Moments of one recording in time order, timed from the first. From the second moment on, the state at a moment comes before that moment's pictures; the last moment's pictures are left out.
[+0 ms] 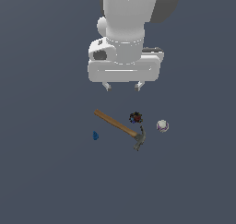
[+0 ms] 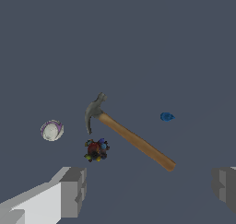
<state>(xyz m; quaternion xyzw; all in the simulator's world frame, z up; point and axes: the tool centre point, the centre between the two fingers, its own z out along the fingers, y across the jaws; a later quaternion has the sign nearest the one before) 0.010 0.017 0.332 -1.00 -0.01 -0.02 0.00</state>
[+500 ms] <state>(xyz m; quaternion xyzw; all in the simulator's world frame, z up) 0.014 0.018 0.344 -1.00 -0.02 -0.03 0.01</state>
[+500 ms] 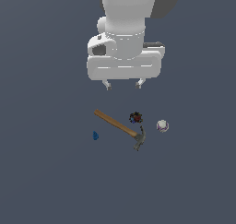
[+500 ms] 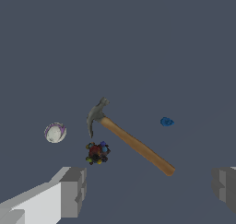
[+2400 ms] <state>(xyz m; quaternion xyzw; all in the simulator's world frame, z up) 0.046 -0.077 0.174 -0.97 -0.23 -0.01 0.00</state>
